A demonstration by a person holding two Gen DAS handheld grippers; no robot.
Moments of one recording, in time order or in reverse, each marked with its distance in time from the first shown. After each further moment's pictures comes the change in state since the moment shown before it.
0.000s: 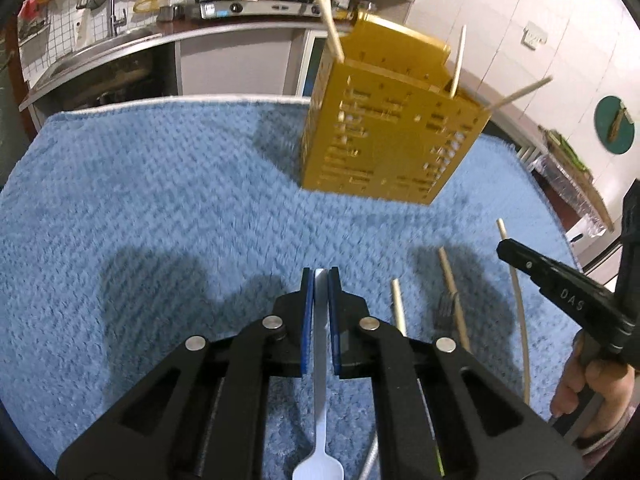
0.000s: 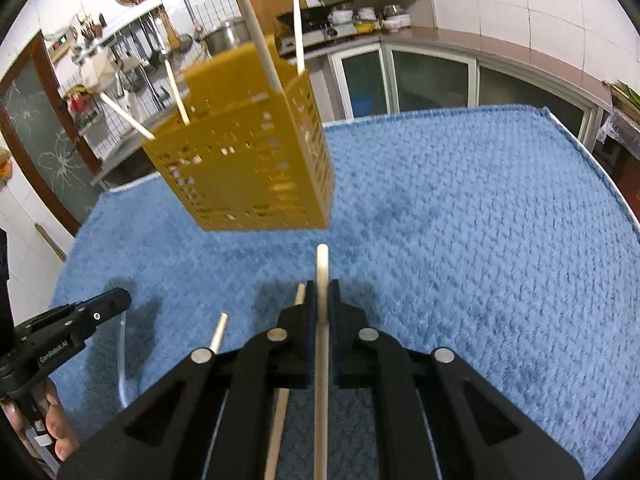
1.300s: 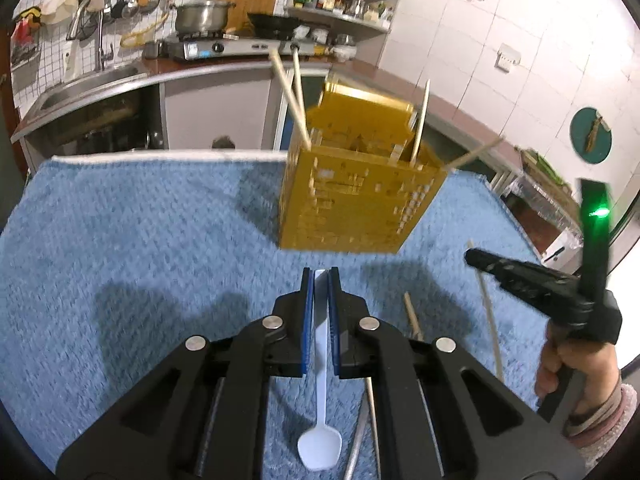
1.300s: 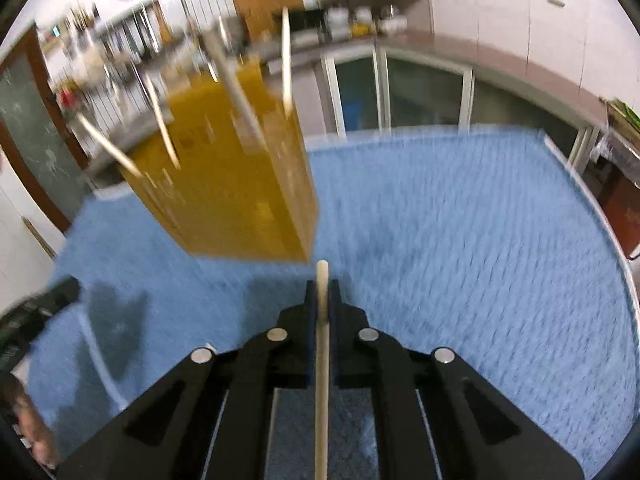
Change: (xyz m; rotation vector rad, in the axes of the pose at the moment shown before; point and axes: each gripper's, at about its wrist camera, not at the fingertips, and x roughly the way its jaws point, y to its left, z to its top) left arm -0.040 -0.009 0.032 0.037 -0.125 -0.064; right arm -0.012 -0.005 0.048 -0.026 -0.021 -0.037
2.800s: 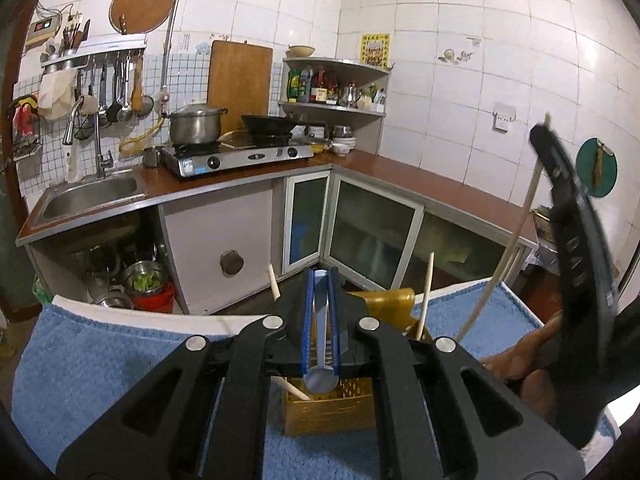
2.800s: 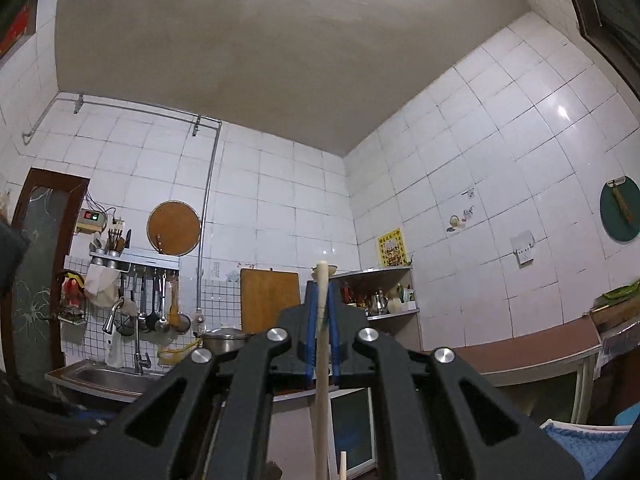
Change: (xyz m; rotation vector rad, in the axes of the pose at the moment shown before) left arm 0.021 -0.033 0.127 0.101 -0.307 0.066; right arm -0.070 0.098 0.072 -0.109 -1.226 -0.075
